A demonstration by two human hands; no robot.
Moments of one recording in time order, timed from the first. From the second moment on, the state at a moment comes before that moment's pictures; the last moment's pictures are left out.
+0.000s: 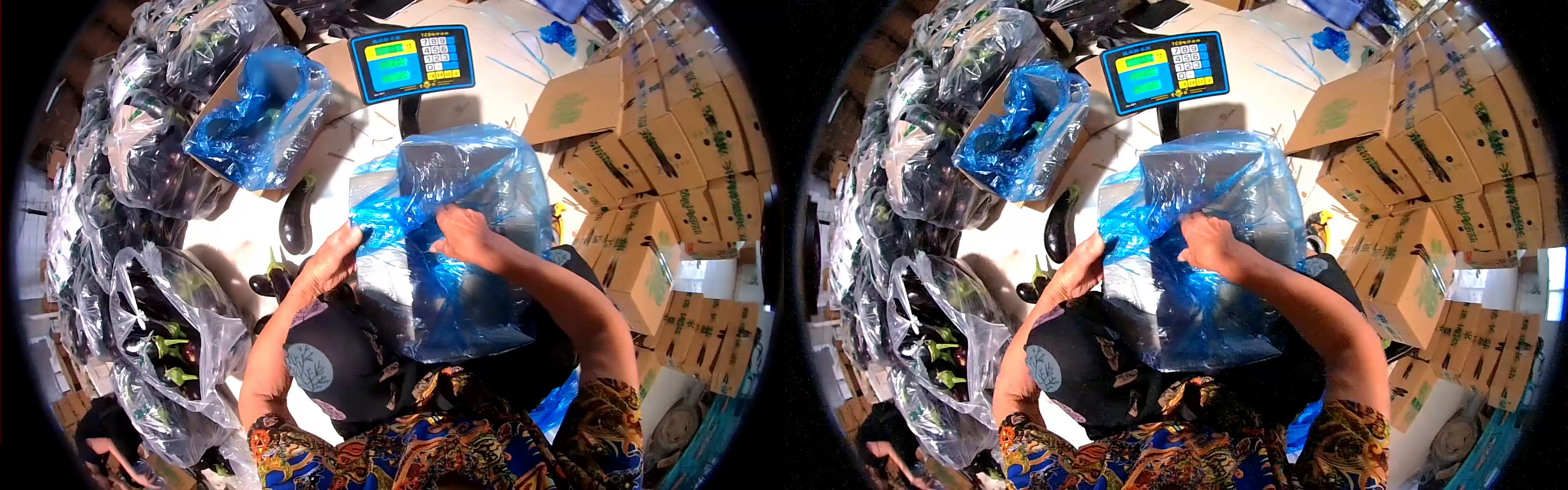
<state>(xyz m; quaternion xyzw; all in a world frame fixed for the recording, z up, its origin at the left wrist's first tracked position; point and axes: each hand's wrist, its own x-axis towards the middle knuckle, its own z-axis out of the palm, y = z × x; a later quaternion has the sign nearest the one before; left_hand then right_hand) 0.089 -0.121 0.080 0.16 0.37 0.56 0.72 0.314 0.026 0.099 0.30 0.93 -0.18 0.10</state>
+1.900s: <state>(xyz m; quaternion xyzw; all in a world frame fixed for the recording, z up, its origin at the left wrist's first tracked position) 0.051 -0.328 -0.088 0.11 0.93 0.28 0.19 0.308 0.035 0.037 0.21 0.85 -0.33 0.36</state>
